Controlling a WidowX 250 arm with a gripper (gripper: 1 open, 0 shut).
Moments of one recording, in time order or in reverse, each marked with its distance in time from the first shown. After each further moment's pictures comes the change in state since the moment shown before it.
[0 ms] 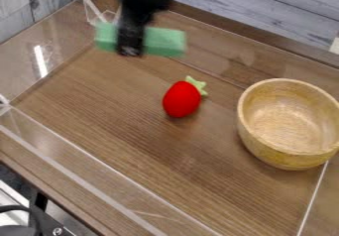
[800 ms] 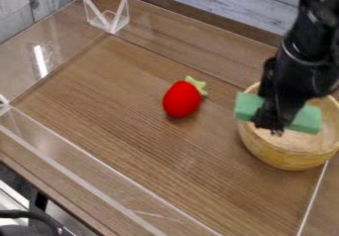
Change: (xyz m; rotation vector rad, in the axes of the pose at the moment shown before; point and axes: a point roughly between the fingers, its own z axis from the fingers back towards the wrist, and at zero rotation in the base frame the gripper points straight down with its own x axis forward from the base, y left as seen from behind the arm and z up) arm 0.145 -0.052 -0.029 -0.015 -0.103 -0.181
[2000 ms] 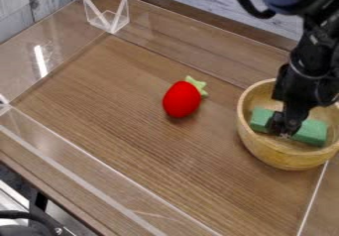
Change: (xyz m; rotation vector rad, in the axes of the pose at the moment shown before) arm 0.007 0.030 -0.038 0.040 -0.045 -0.011
